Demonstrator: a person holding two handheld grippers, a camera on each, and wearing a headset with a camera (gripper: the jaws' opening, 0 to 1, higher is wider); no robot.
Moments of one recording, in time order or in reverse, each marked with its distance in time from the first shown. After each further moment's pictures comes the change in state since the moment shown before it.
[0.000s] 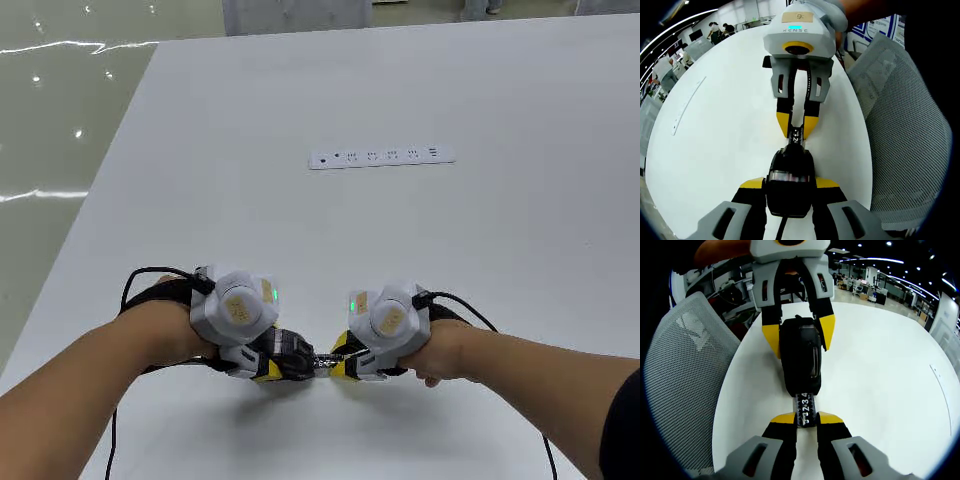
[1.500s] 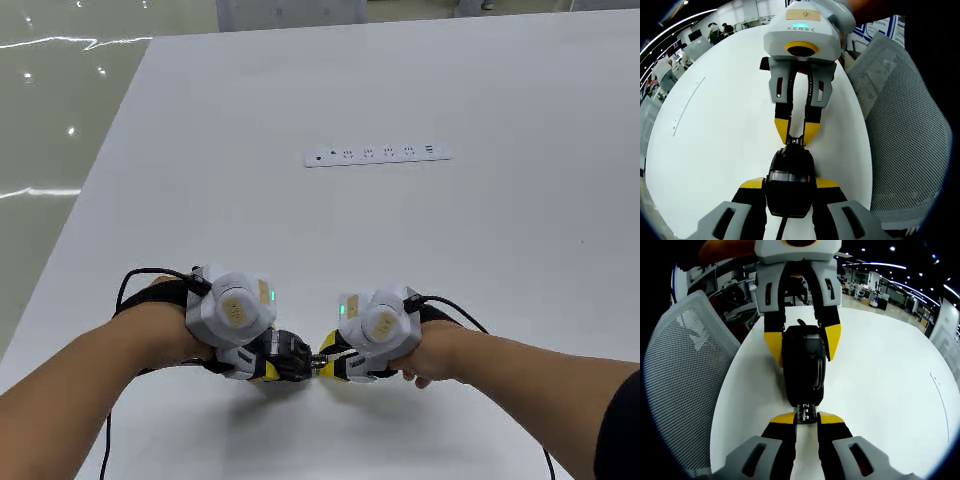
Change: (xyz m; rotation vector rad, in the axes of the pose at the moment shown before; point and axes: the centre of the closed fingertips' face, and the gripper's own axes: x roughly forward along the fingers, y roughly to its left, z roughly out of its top) left arm 0.001 0.000 0.001 0.007 0.006 -0.002; right arm 0.005 0.002 0.012 -0.037 -0.025 -0.004
